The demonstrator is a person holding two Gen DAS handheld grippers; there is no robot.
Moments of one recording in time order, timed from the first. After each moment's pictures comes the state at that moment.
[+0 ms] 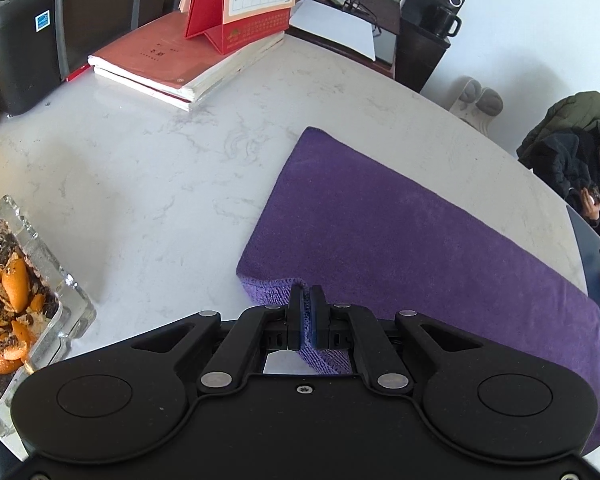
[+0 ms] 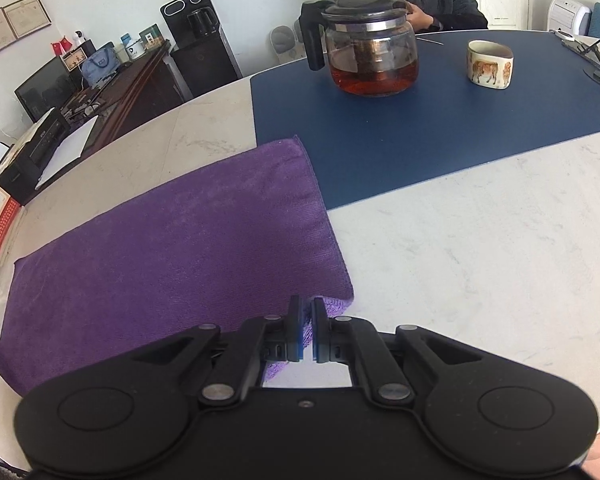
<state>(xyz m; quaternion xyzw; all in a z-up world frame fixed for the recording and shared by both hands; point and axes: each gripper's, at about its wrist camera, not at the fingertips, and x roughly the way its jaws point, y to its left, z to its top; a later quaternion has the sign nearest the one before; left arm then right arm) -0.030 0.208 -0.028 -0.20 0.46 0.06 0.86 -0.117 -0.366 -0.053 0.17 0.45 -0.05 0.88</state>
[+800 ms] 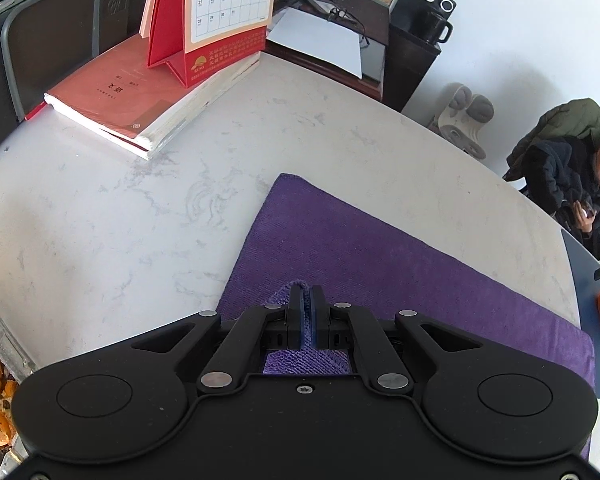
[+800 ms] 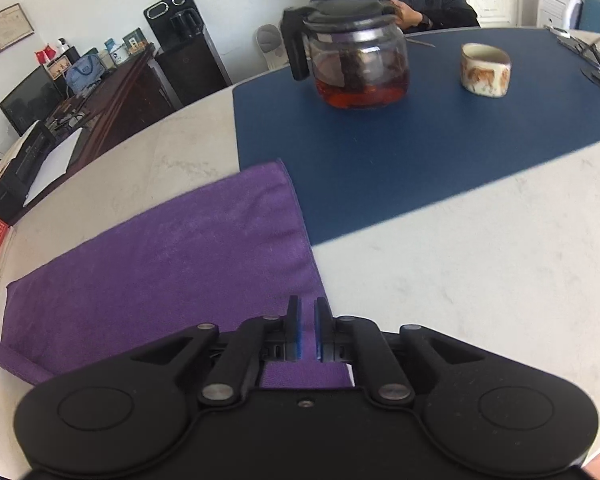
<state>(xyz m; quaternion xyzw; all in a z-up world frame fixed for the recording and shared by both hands) 0.029 0.215 -0.023 -0.20 0.46 0.05 0.86 -0.102 -0.383 -0.056 0.20 0.48 -0.08 0.85</state>
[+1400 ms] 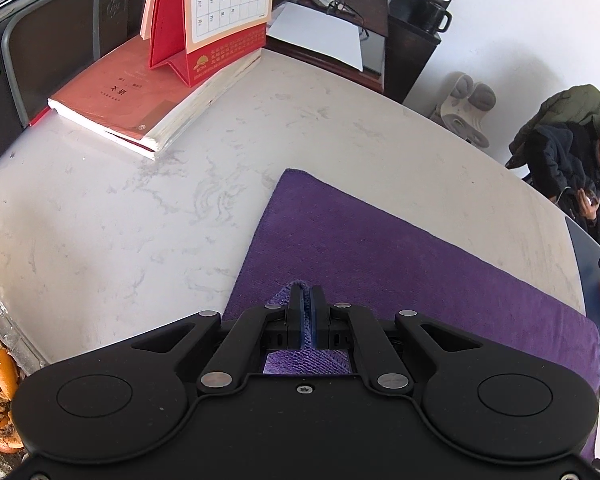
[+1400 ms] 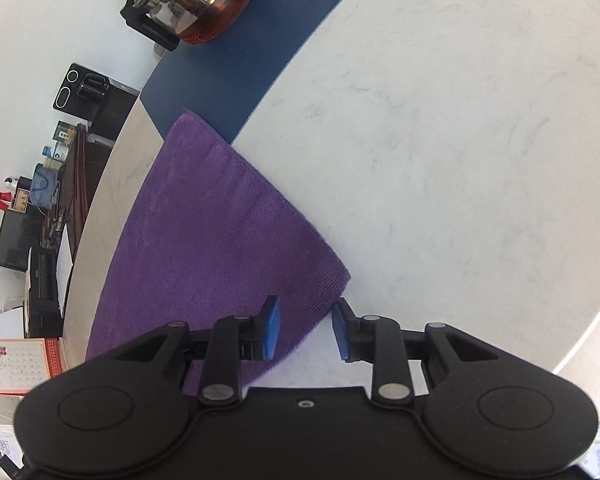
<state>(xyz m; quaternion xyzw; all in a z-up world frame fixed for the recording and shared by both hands) 0.030 0.215 -0.016 -0.18 0.47 0.04 0.86 -0.163 -0.394 -0.119 0.46 0.46 -0.13 0.75</state>
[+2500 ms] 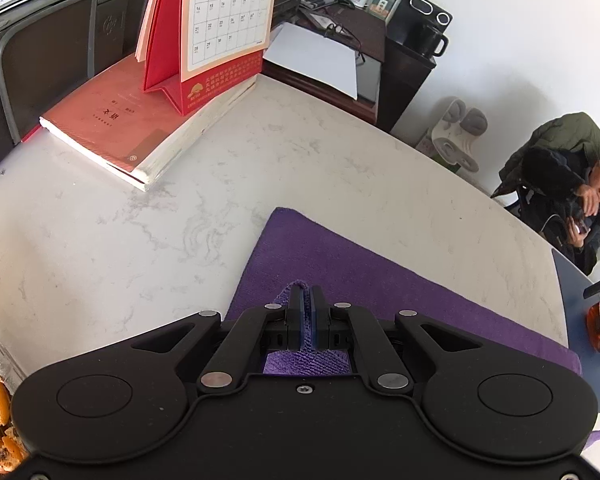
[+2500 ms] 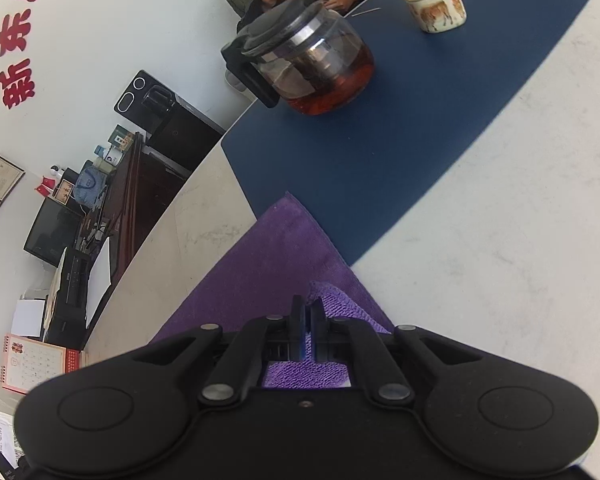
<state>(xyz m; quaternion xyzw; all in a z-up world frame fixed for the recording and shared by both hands) 0.053 0.227 -0.004 -0.21 0.45 0.04 0.87 -0.069 -0.406 -0.065 0.40 0.39 -0.08 0.82</state>
